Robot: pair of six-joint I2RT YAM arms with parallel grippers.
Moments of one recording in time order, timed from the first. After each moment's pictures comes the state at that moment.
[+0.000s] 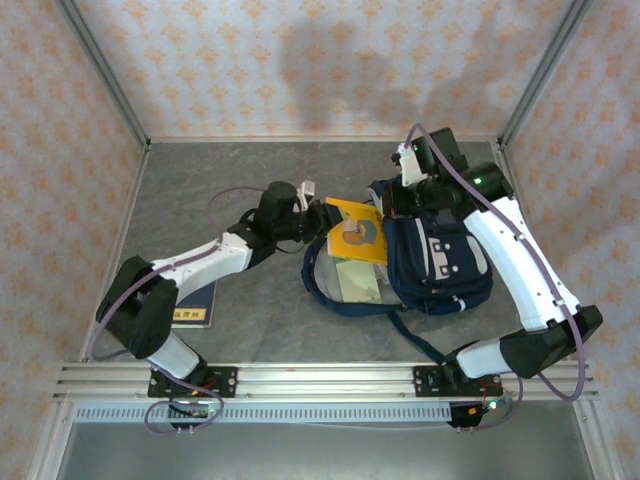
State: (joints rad) left arm -0.58 1.58 1.00 0.17 0.45 -1.23; right arm 0.43 1.40 1.66 -1.21 -0.25 0.30
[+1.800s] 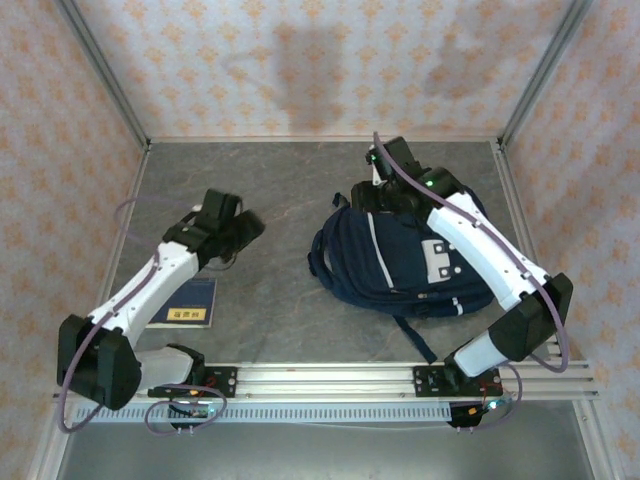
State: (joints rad) left arm -0.25 1.22 0.90 -0.67 -0.05 -0.99; right arm 0.57 1.51 1.56 -0.95 0.07 0.37
